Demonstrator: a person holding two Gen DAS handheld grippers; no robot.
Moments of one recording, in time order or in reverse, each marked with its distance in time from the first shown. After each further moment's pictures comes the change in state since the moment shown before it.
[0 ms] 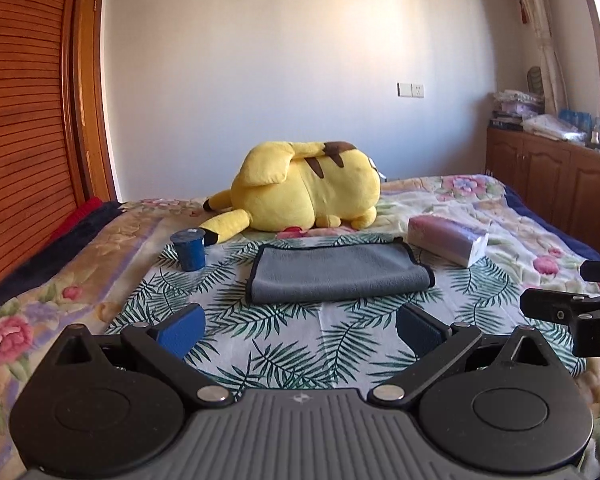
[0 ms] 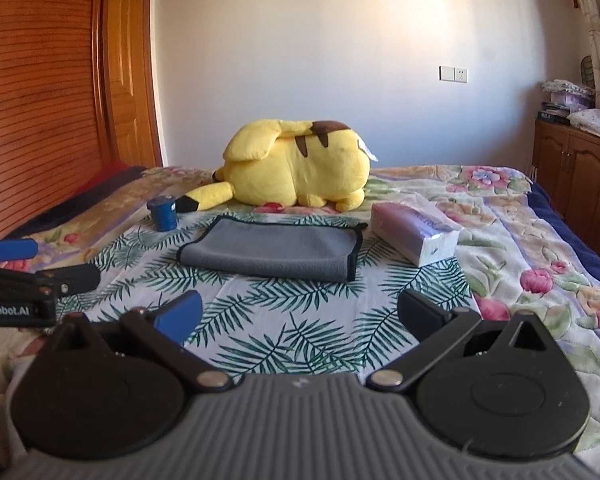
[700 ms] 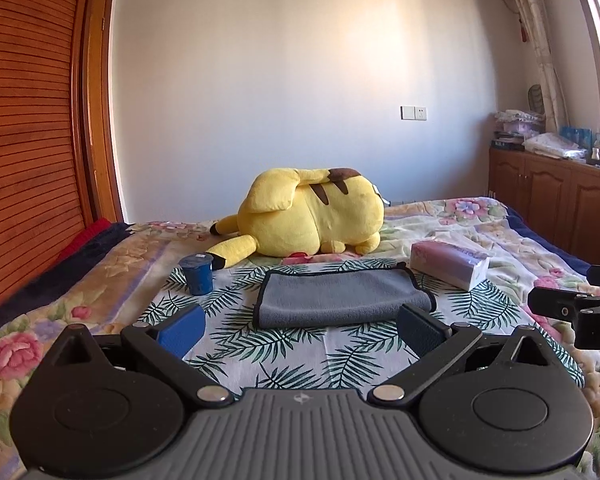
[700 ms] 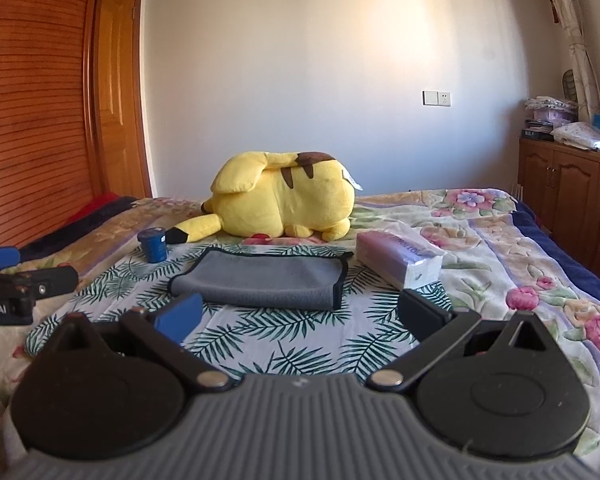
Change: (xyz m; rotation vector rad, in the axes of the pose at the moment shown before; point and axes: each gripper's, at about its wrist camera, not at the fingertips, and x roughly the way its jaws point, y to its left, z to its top) left arm -0.015 0.003 0.006 -0.001 -0.071 0.016; right arm -0.011 -0.004 0.003 0.023 -0.090 -0.036
